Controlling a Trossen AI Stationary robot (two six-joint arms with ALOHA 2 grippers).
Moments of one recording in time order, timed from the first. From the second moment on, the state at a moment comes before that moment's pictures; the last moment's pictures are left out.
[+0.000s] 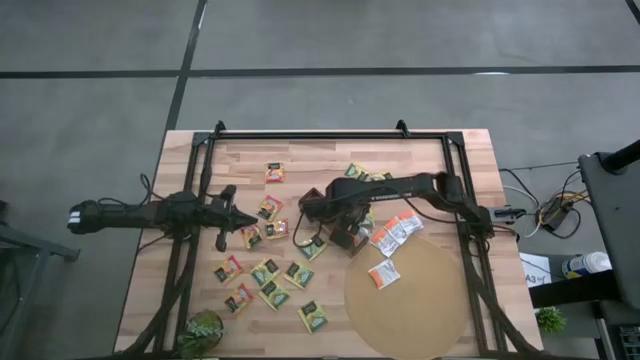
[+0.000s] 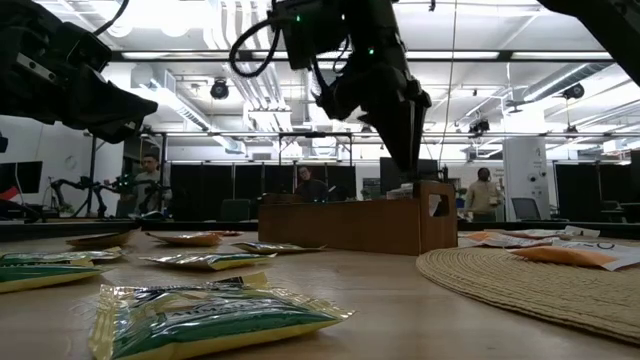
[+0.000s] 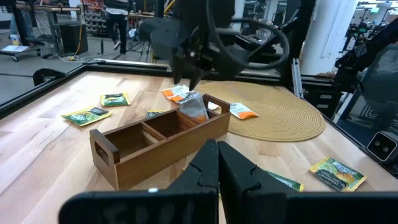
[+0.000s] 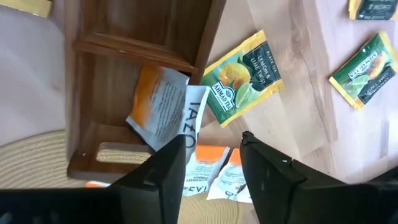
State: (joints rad) left arm 0.02 0.18 0.01 0.02 0.07 -0.09; right arm 0.02 2.20 1.97 -1.56 0.08 0.57
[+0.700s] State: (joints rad) left arm 0.02 0.18 0.01 0.02 0.07 -0.09; right arm 0.11 1.97 1.68 -1.39 0.08 0.77
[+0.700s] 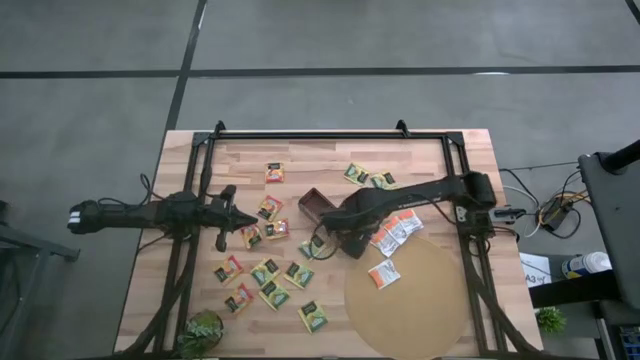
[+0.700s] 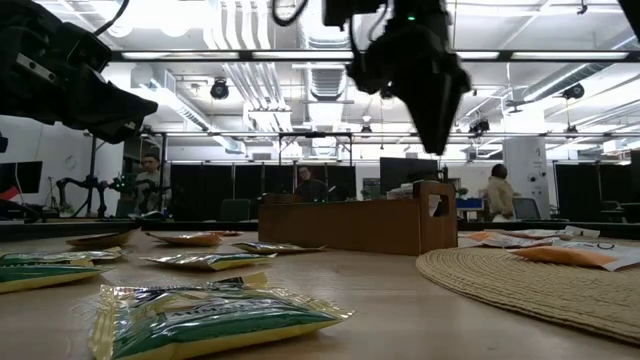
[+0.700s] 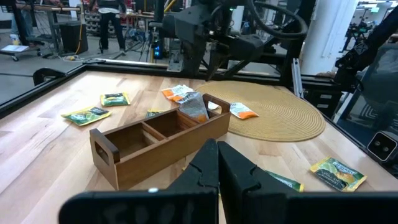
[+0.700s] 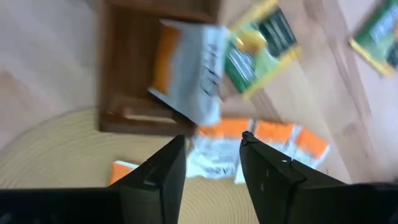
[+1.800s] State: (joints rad) left arm 0.02 0.18 0.01 0.02 0.07 -0.09; right arm 0.15 1.51 1.02 -1.22 0.08 1.36
